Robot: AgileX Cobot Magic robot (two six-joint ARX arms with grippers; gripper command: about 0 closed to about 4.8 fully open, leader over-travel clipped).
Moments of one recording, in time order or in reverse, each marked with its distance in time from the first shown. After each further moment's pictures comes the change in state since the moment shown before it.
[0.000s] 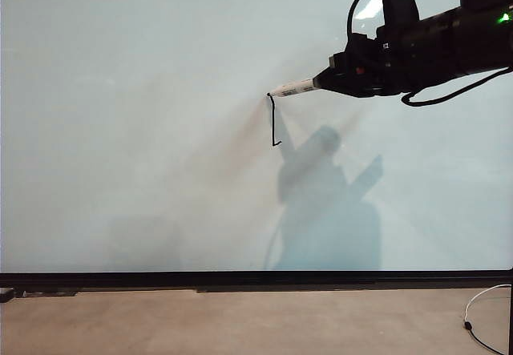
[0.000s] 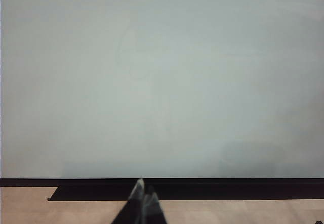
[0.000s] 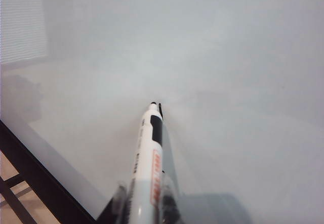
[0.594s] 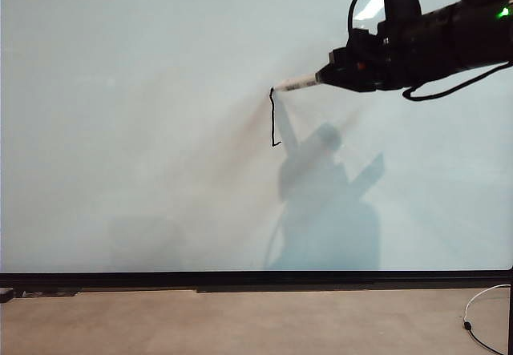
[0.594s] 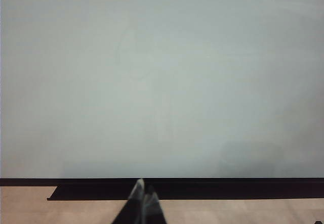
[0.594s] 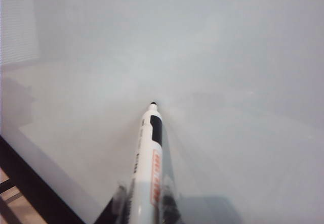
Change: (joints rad) left arm 0.000 0.000 0.000 0.000 0.000 0.000; right arm 0.001 -0.017 0.000 0.000 0.036 -0.005
